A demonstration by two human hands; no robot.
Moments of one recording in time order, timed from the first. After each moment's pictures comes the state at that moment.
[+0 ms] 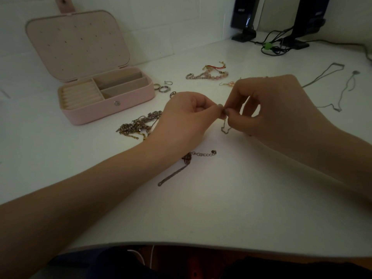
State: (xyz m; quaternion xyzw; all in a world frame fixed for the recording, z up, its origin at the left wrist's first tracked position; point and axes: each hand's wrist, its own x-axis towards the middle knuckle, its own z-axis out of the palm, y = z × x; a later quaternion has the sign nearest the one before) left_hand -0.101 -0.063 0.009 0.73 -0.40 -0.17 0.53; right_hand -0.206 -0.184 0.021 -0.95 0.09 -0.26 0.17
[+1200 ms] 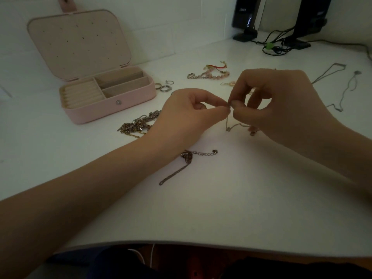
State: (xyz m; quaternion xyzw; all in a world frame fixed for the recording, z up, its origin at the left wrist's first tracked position) left_hand -0.096 -0.062 0.009 0.71 -0.40 -0.21 0.55; right_hand -0.208 -0.186 0.021 -0.92 0.09 -0.30 0.24
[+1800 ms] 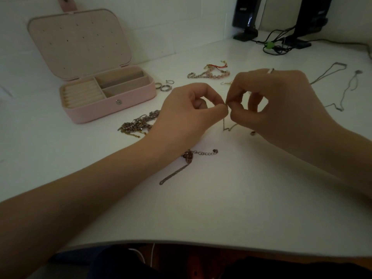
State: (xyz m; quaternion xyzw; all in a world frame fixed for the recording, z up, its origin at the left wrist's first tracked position) left_hand -0.098 -0.062 0.008 0.70 -0.42 -0.15 0.55; right_hand -0.208 -0.183 0.022 -0.94 0.06 -0.31 0.14
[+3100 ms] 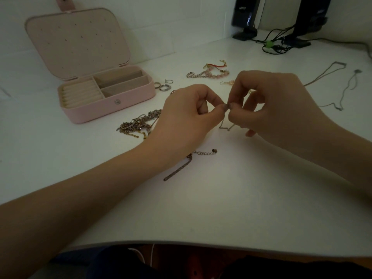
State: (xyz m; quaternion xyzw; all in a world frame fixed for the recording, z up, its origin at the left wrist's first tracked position) left_hand -0.099 -0.065 0.006 0.73 -0.47 -0.07 0.49; right_hand -0.205 -0.182 0.019 -0.92 0.11 -0.28 0.27
